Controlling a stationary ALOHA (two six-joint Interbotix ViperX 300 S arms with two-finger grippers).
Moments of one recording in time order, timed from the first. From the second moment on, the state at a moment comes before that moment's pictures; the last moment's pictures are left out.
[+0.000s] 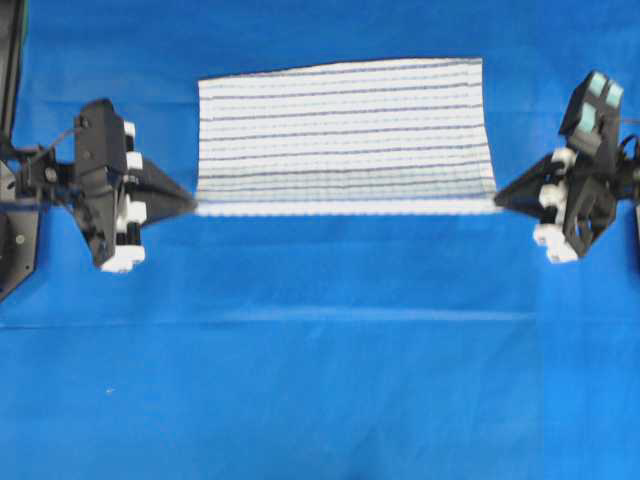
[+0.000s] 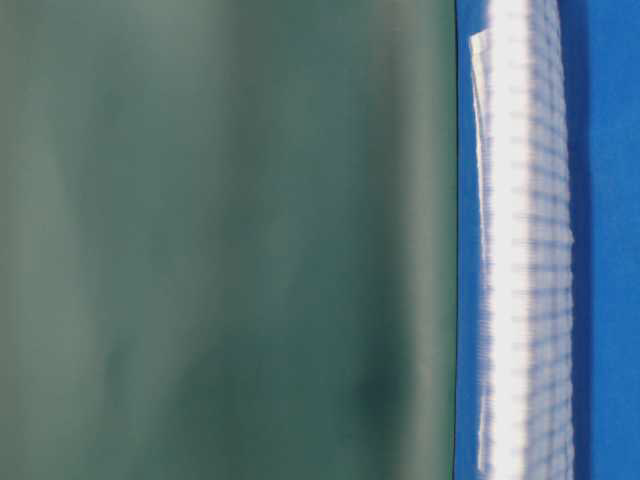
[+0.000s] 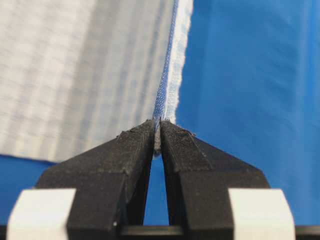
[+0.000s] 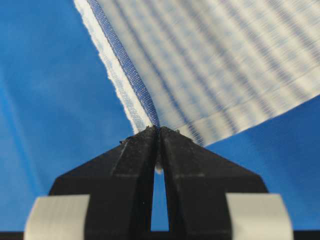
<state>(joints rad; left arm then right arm) 0.07 -0.43 1.21 -0.04 -0.12 -0.11 -0.12 -0.50 1.20 -0.04 0.07 0.50</state>
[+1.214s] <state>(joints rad) -0.26 -0.23 1.17 -0.04 -0.19 -0.31 0.18 -0.26 1.09 -0.04 0.02 0.65</state>
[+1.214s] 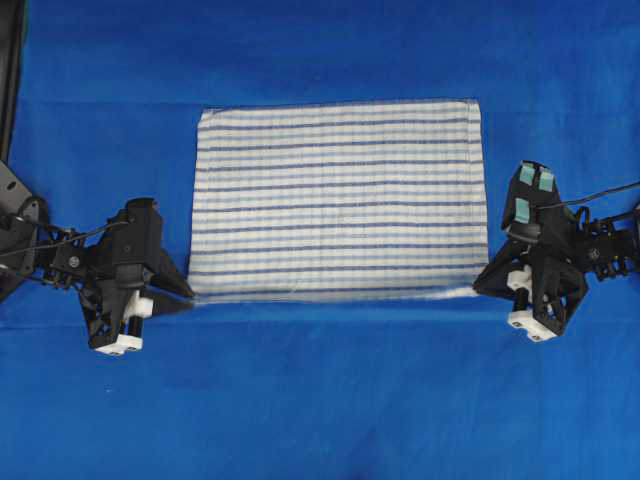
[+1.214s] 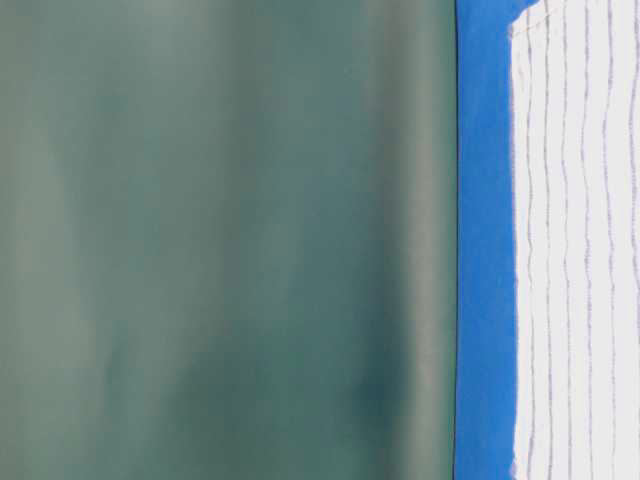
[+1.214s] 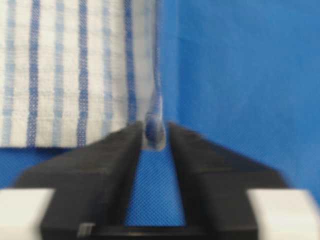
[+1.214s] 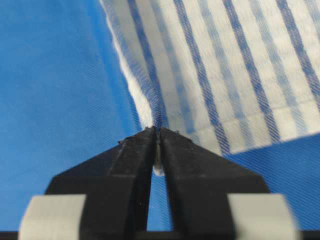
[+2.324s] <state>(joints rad) 0.02 -0.99 1.27 -0.03 -0.13 0.05 -0.06 -0.92 1.13 -0.66 0.02 0.63</state>
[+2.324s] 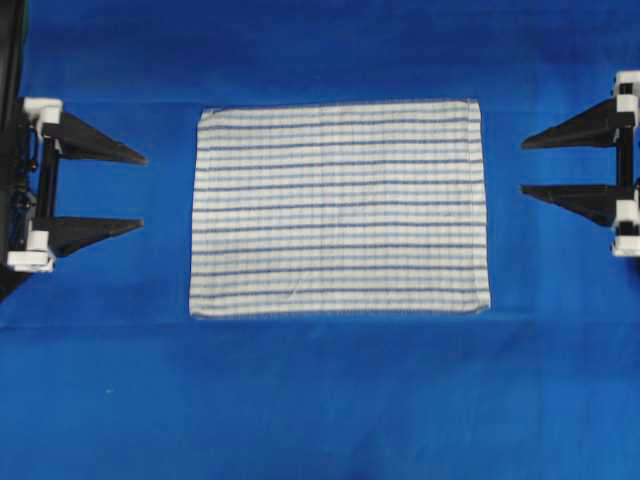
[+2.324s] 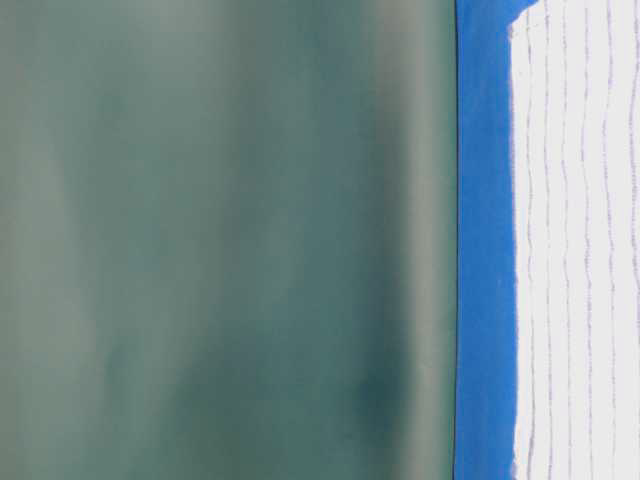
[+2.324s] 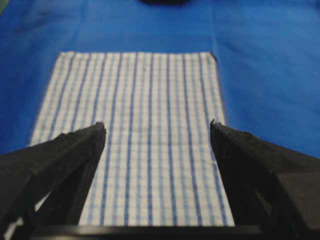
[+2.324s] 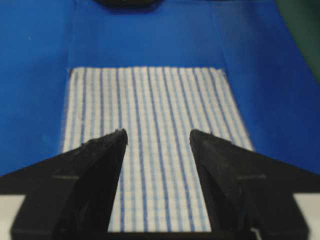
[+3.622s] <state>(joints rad) 0.47 -0.27 1.20 -0.03 -0.44 0.05 -0.55 -0.26 1.03 -0.57 -0.07 0.63</state>
